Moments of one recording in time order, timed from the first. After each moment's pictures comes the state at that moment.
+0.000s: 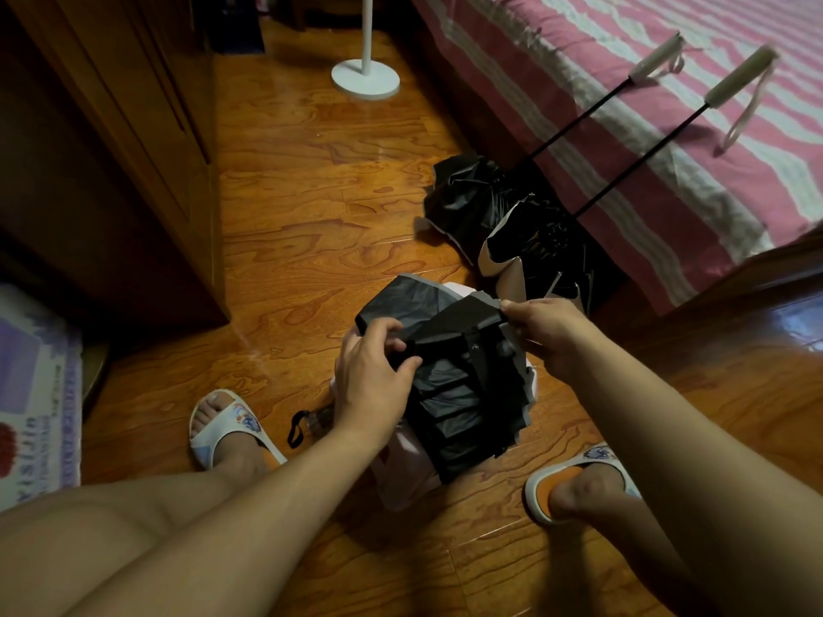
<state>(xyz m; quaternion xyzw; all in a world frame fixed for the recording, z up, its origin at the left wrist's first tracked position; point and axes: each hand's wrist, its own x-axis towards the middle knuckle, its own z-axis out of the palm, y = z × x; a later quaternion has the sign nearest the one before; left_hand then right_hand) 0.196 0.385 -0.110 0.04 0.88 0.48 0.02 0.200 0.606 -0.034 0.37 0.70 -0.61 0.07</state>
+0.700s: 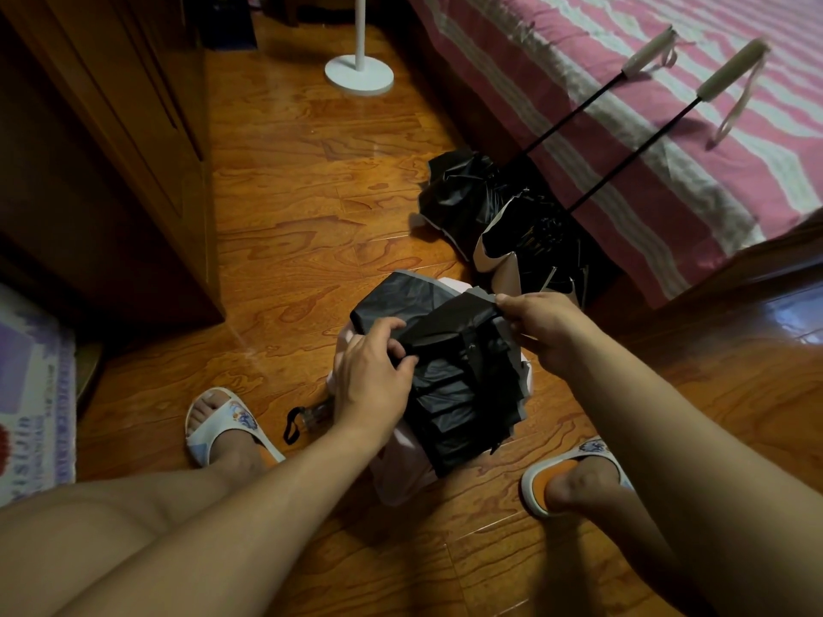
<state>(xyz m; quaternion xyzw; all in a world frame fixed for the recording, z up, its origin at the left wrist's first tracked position) 0.199 0.389 -0.112 0.06 0.90 0.43 0.02 0.202 0.605 -0.033 0.38 0.70 -0.60 0.07</state>
